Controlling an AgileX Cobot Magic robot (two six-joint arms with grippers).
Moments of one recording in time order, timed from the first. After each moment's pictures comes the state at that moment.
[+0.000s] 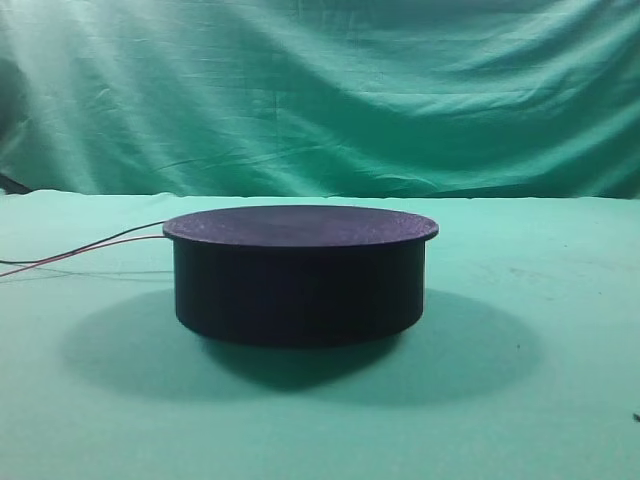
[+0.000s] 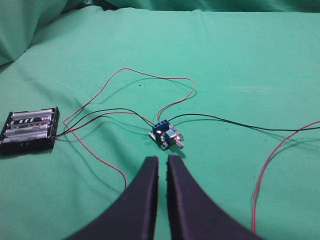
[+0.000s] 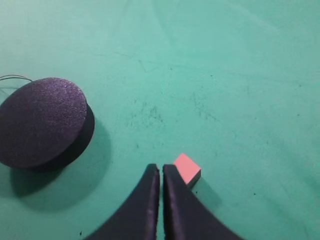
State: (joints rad) left arm 0.03 -0.02 0.03 0.09 0.36 -0.08; right arm 0.22 0.50 -0.46 0.08 0.65 -0.10
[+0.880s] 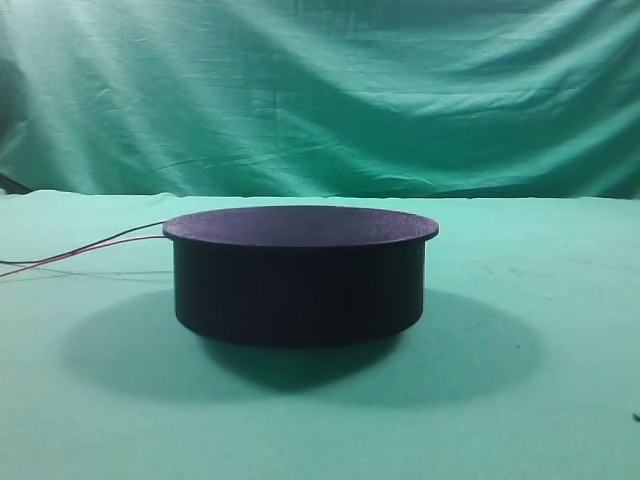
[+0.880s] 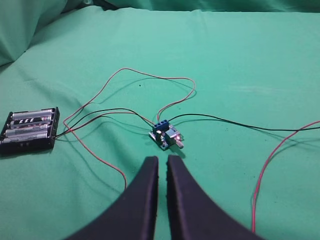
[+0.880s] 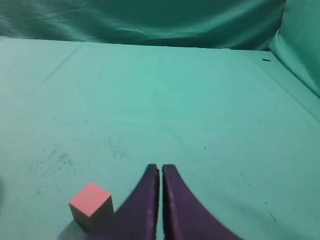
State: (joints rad) left arm 0.03 -0.02 0.03 0.09 0.36 -0.08; right arm 0.07 -0.01 0.02 0.09 0.37 -0.11
